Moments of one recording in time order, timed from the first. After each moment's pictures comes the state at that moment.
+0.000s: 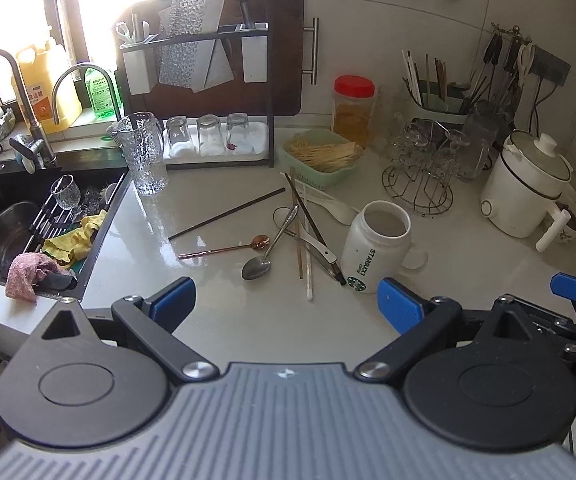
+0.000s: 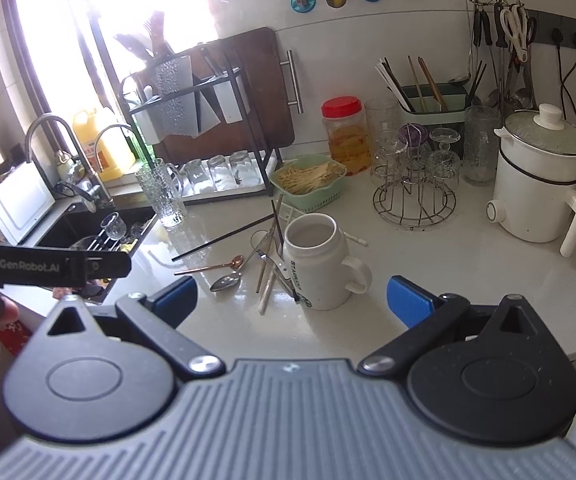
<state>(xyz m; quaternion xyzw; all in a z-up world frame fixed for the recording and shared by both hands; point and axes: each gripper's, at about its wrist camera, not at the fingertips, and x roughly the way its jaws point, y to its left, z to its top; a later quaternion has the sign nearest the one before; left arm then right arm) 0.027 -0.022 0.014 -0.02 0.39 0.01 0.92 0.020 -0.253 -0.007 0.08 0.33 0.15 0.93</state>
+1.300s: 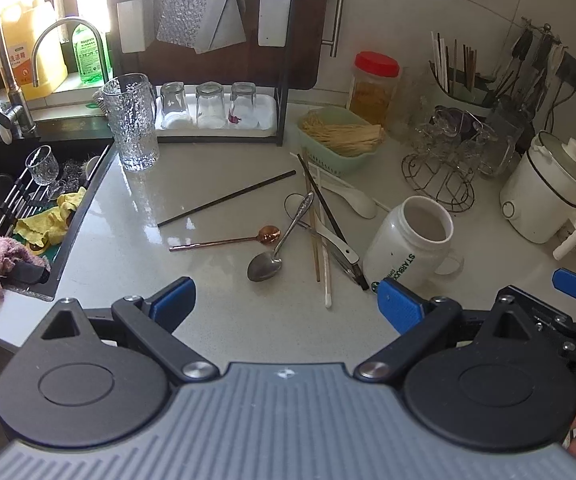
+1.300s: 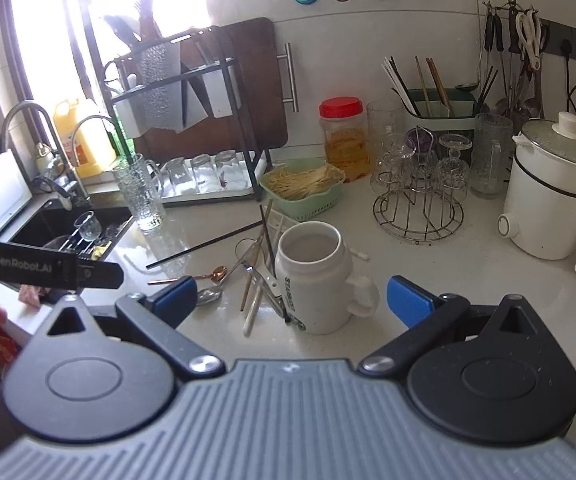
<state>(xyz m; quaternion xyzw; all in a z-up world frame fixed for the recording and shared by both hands) 0.101 0.029 -0.043 -0.05 0.42 0.00 0.91 0.070 -0.215 -0.048 0.05 0.32 0.13 0.94</state>
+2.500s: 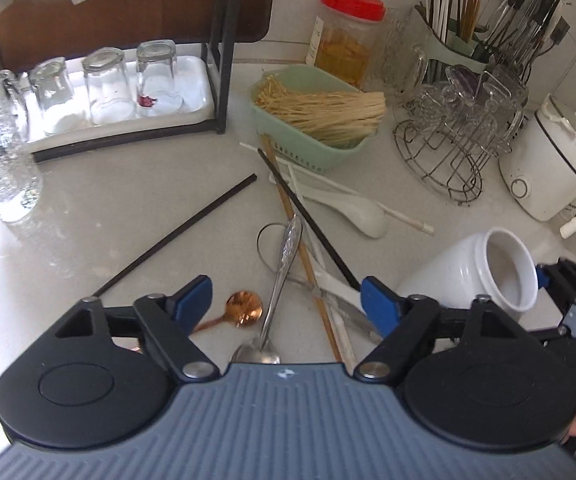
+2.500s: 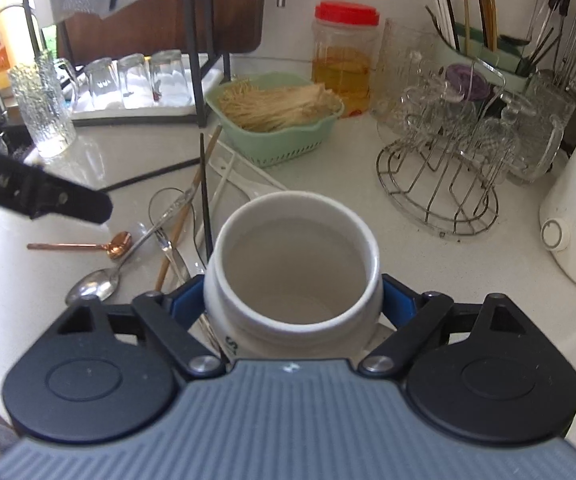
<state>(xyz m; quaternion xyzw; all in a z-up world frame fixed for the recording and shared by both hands) 0.294 0.059 -0.148 -0.04 0.48 -0.15 0.87 0.214 -0.160 -0.154 -0.05 0.42 0.07 0.91</state>
